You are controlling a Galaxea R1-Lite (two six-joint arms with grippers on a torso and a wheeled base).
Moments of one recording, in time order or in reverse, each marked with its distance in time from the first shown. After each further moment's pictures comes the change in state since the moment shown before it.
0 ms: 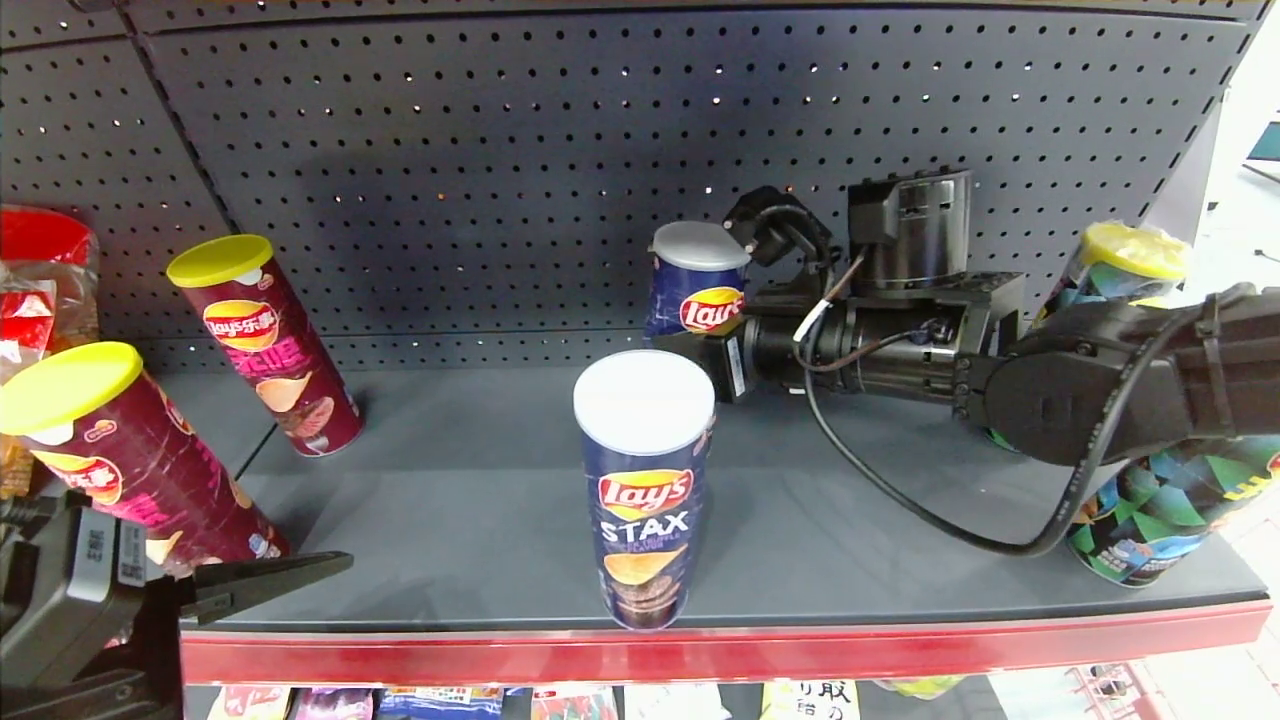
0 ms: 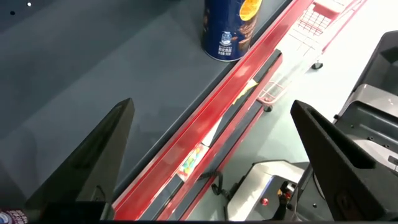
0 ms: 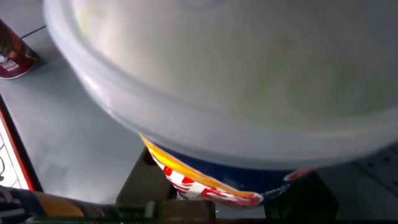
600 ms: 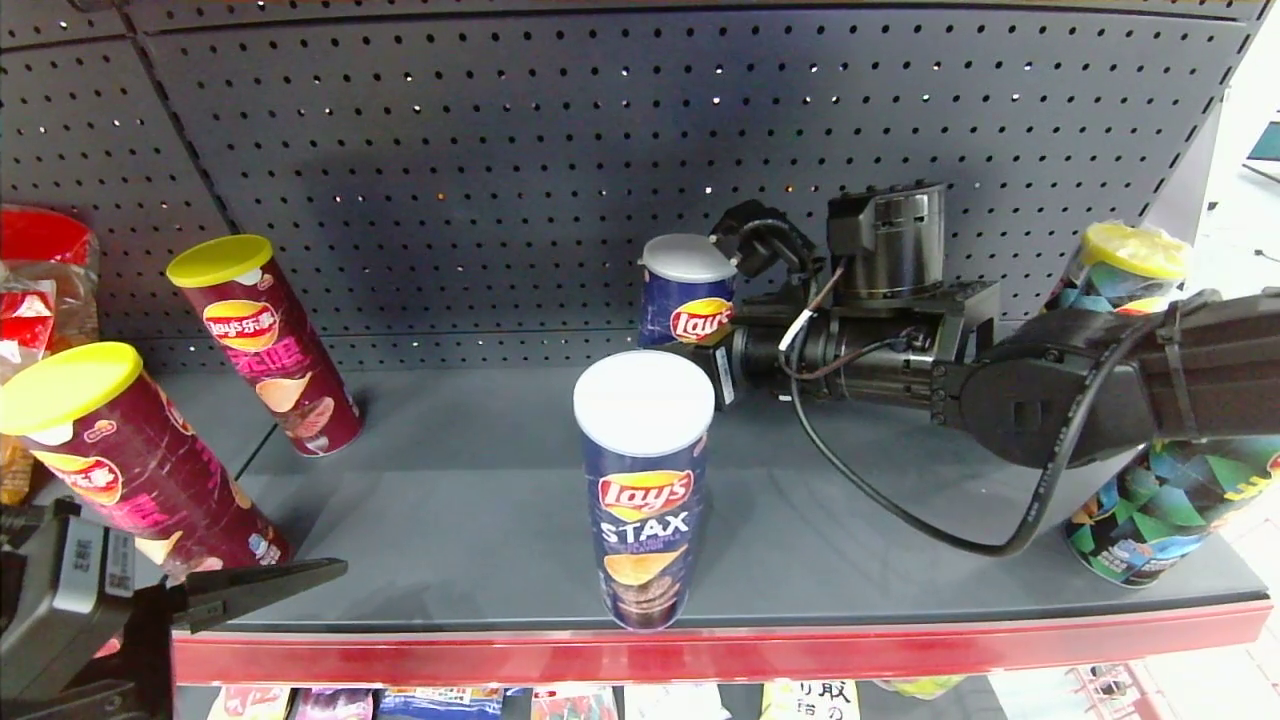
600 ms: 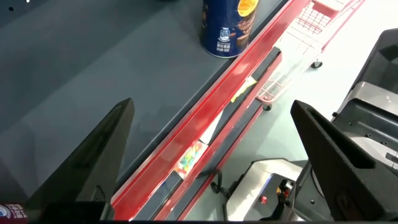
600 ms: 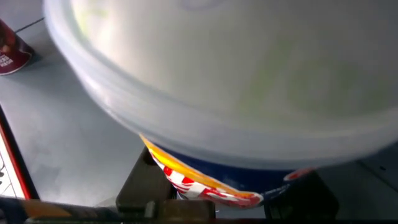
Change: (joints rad) left arm 0.000 -0.019 0.002 0.021 0.000 0.000; right arm 0.004 0.027 -0.007 0.000 0.000 -0.004
